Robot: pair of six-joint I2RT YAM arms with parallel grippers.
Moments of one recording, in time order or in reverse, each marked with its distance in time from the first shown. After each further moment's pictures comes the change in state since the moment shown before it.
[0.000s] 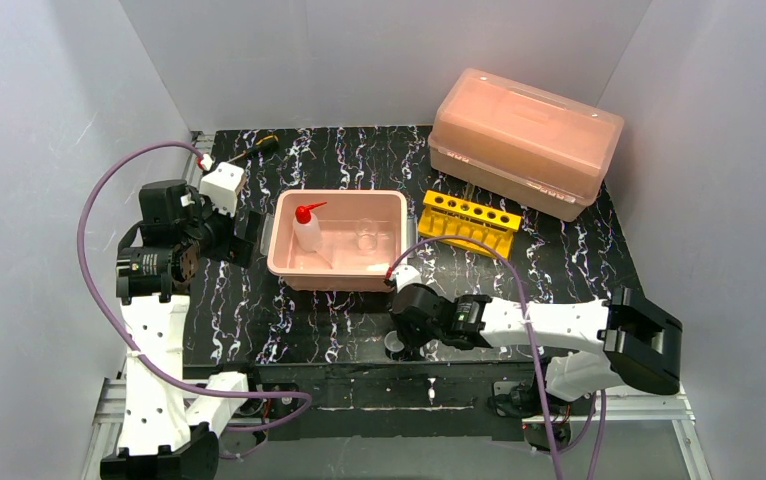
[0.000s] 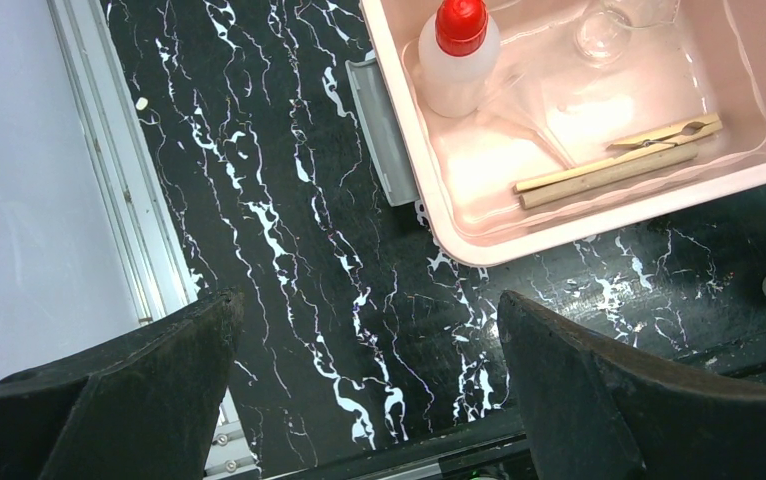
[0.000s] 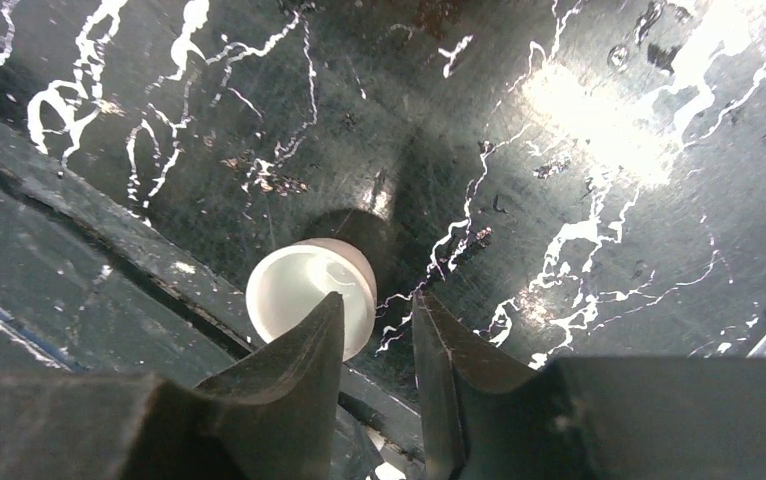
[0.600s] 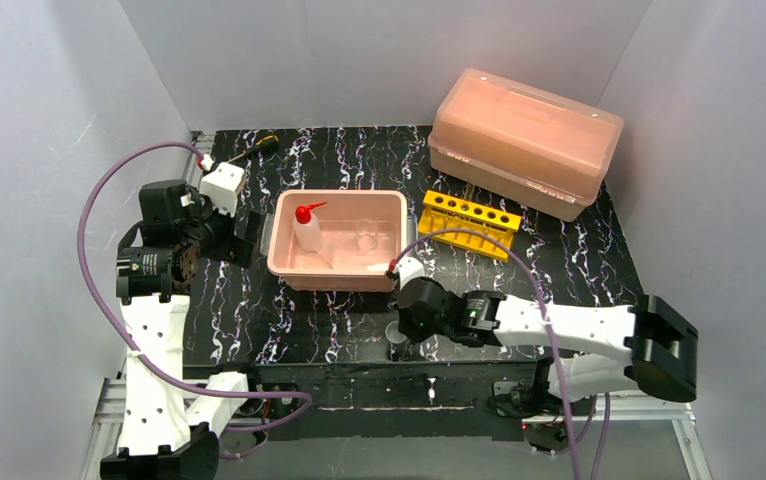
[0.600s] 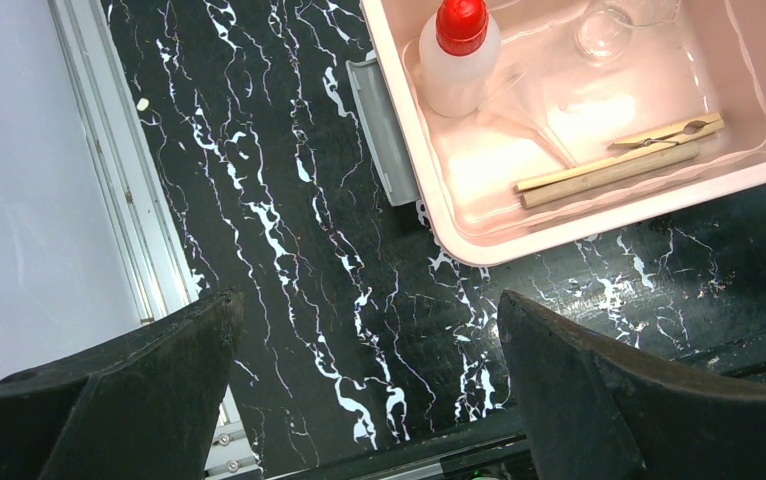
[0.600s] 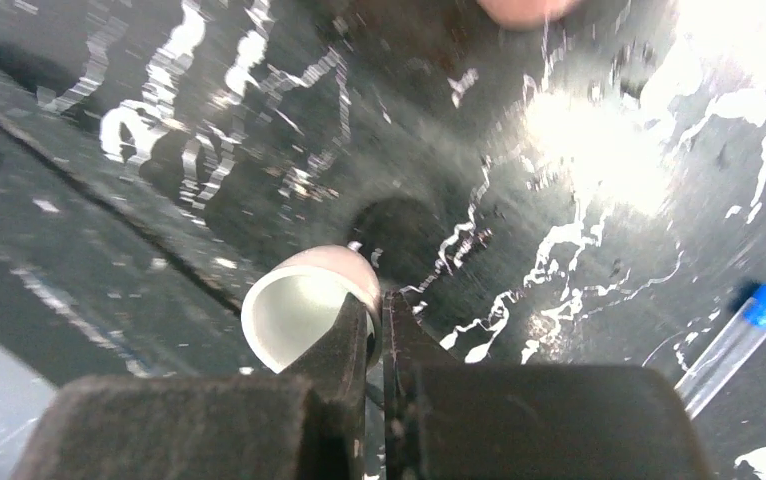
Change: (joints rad) left arm 0.000 0.000 0.000 0.000 0.000 0.005; right arm 0.002 -0.068 0.024 -0.047 0.003 -0.007
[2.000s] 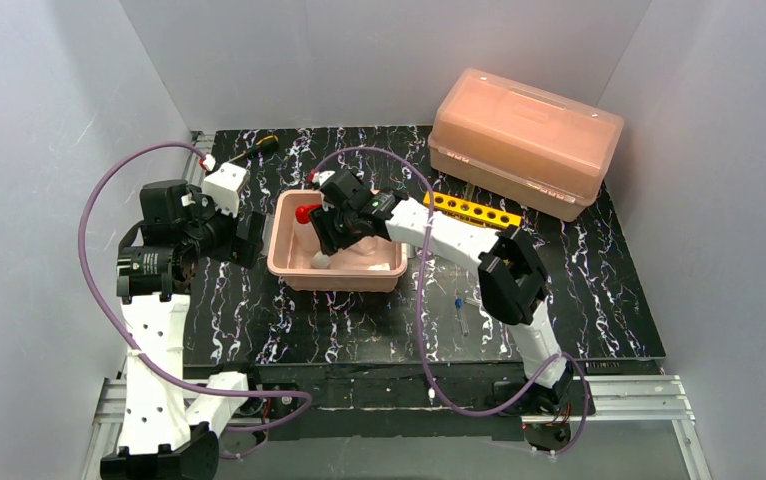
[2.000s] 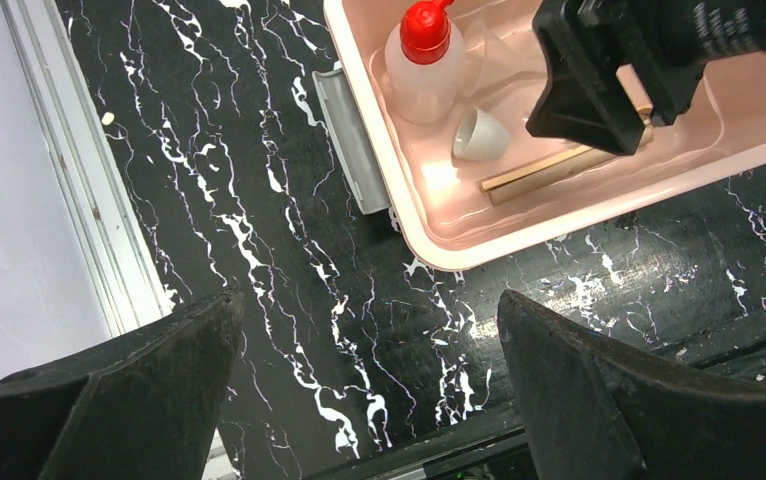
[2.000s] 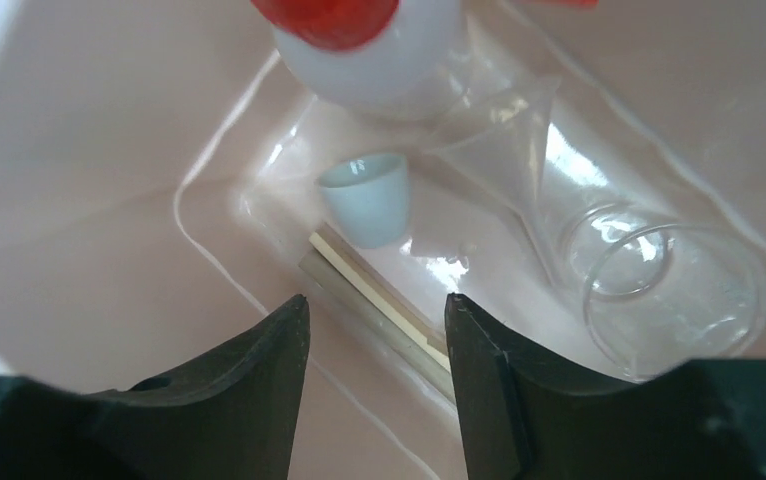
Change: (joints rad) left arm 0.000 0.002 -0.004 -0.001 0.062 -0.012; right arm -0.284 0.823 1.080 -0.233 -0.288 -0.255
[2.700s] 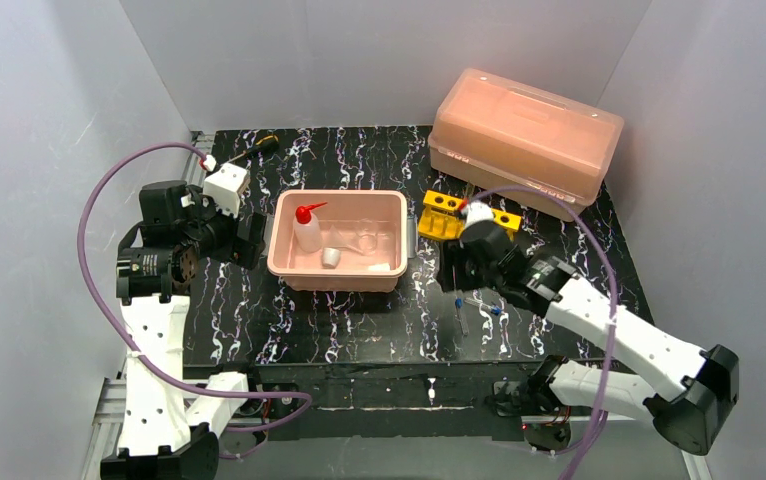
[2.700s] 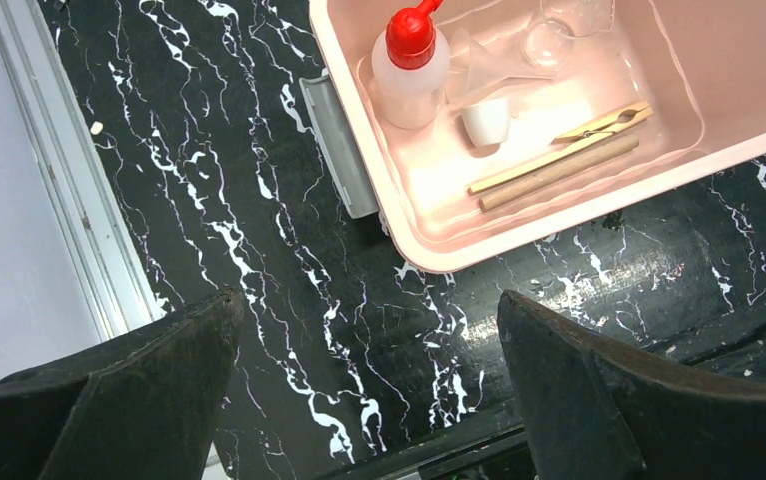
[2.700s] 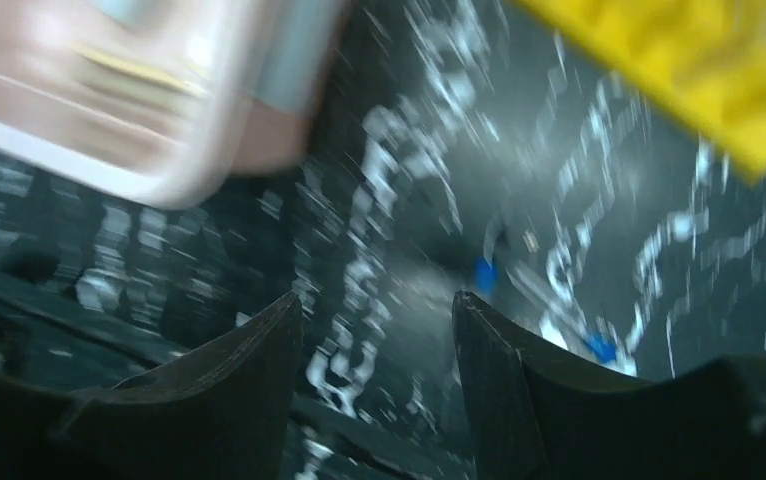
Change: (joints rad) left arm 0.000 -0.005 0.000 0.000 0.024 0.000; right arm -0.106 -1.072 -0.845 -0.036 0.255 0.160
